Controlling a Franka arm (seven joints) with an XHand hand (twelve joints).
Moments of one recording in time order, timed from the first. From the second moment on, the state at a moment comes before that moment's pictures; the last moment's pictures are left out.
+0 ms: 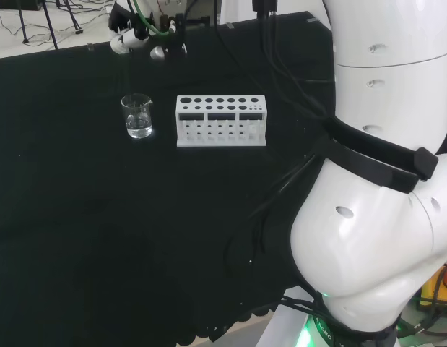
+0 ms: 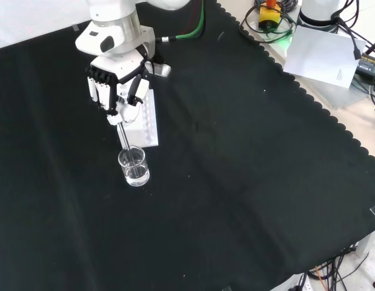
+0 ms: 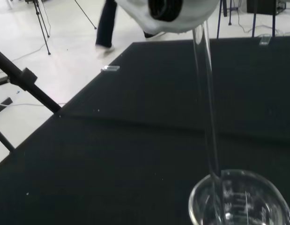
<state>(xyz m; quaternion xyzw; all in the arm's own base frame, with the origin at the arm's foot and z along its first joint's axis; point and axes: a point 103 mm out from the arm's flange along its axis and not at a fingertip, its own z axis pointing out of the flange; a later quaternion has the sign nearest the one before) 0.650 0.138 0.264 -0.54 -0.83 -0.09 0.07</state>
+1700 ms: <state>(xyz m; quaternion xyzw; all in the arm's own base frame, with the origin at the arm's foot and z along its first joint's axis) 0.650 0.151 0.276 -0.55 -0.83 -0.09 0.05</state>
